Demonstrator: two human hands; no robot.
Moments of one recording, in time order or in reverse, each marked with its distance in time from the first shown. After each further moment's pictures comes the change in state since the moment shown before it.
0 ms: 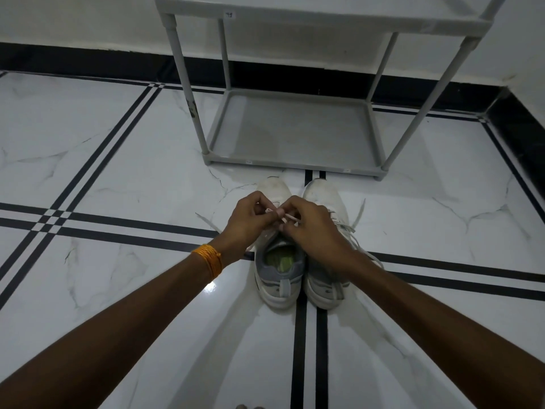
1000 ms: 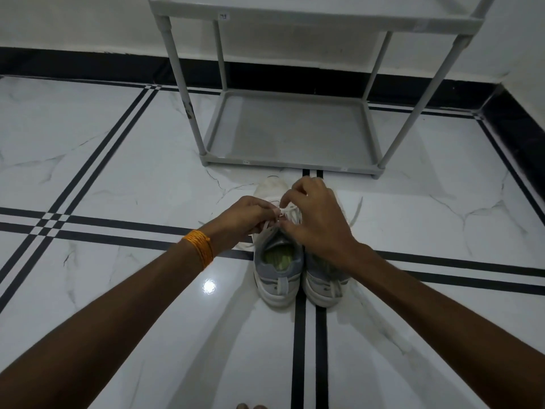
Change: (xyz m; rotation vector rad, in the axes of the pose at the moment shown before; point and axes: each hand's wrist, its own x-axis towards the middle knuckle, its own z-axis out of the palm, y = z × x) left_hand 0.007 0.023 -0.012 0.038 -0.257 -0.233; right_hand 0.001 -0.007 -0.013 -0.466 0.167 -0.267
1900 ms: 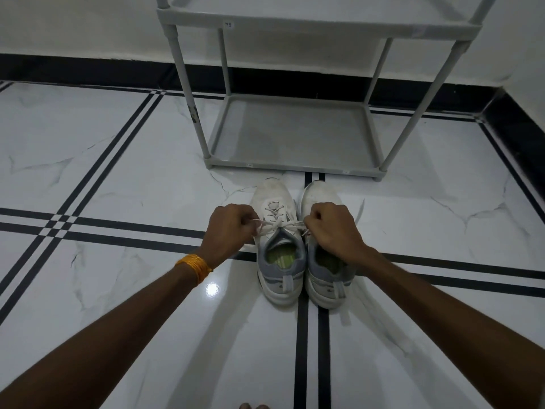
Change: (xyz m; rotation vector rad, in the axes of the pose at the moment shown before) left_hand -0.009 -0.041 -0.016 0.649 0.449 0.375; right_hand -0.007 0.026 0.004 0.153 -0.150 0.417
